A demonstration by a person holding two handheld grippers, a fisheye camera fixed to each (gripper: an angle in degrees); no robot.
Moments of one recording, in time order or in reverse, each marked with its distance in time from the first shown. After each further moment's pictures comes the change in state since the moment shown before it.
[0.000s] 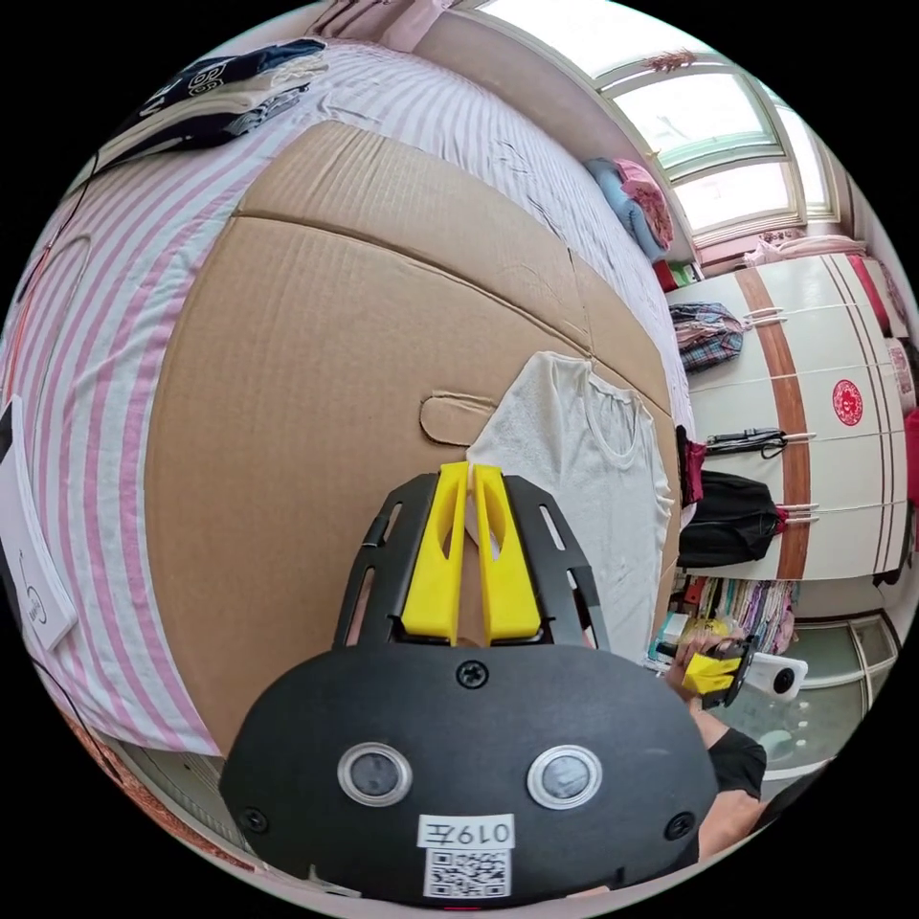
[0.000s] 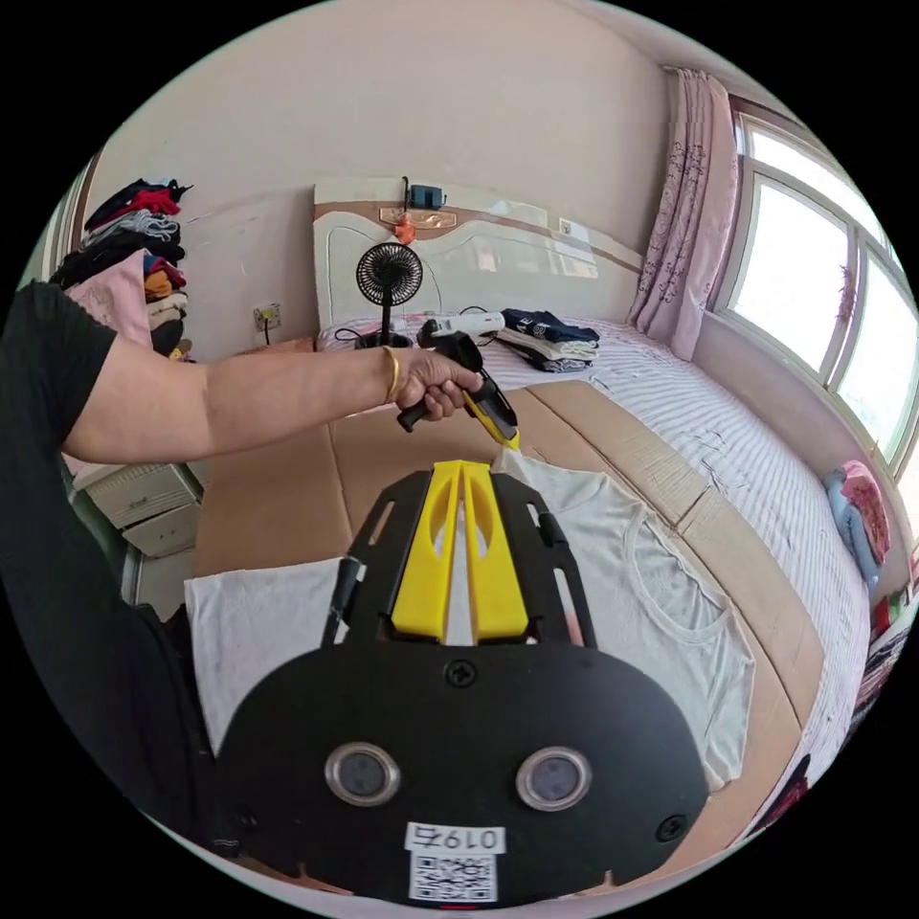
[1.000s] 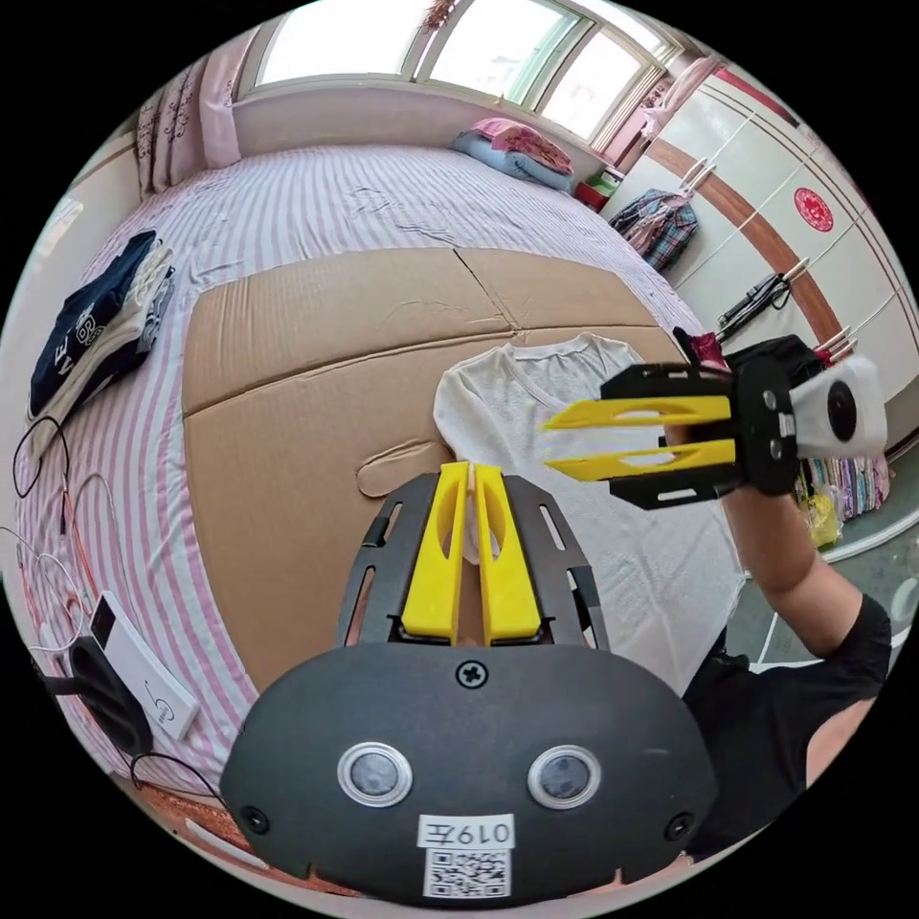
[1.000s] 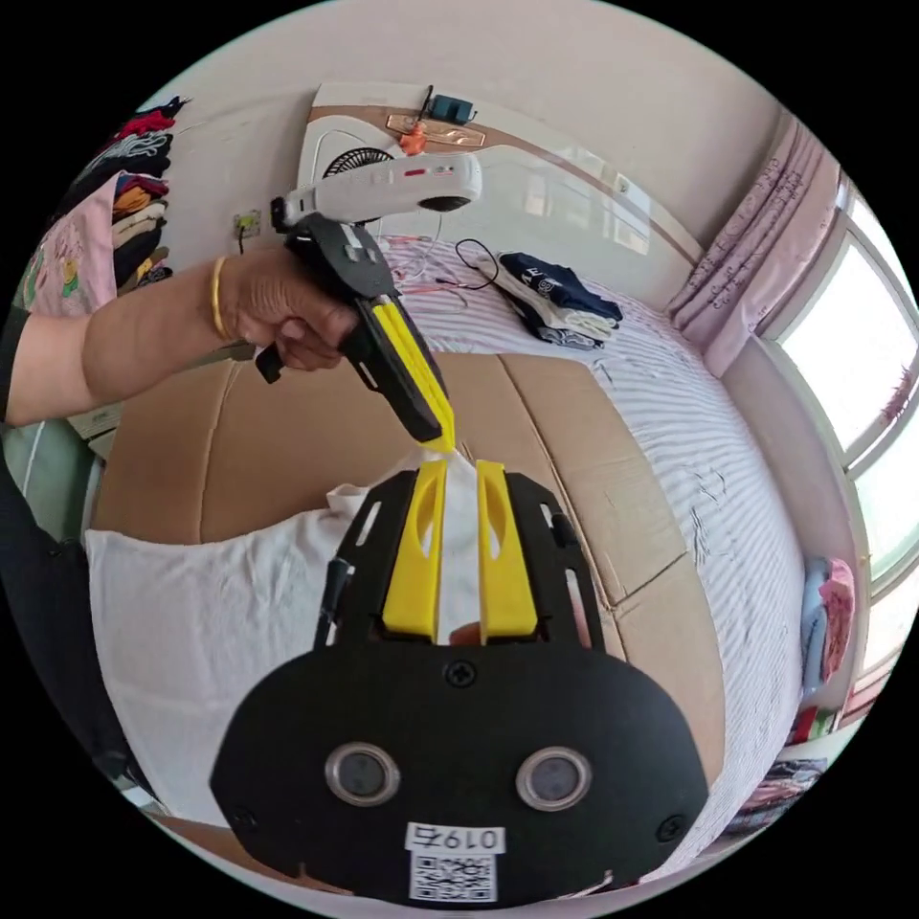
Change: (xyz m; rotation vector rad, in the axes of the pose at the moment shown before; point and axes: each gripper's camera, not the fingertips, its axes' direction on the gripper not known) left arm 0.132 0.009 -0.018 0.041 -0.227 0.451; right arm 0.149 -0.188 0.230 -0.216 -0.019 -0.234
